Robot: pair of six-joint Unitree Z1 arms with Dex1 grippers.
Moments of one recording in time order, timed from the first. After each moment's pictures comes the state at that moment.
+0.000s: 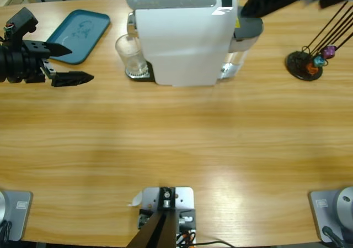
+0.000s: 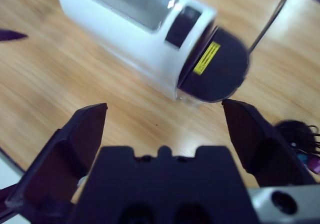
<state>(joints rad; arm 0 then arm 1) -0.55 1.40 -0.68 0.05 -0.24 0.32 0.70 1.46 -1.35 0.72 0.00 0.13</state>
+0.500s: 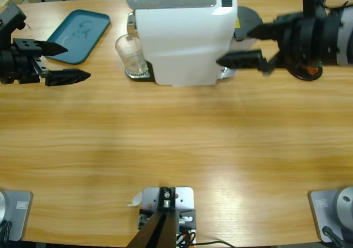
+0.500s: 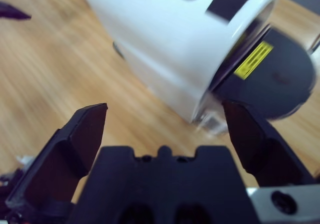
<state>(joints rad) -0.56 1.34 -0.67 0.05 -0.25 0.26 0.67 1.35 -0.78 0.04 0.14 0.01</state>
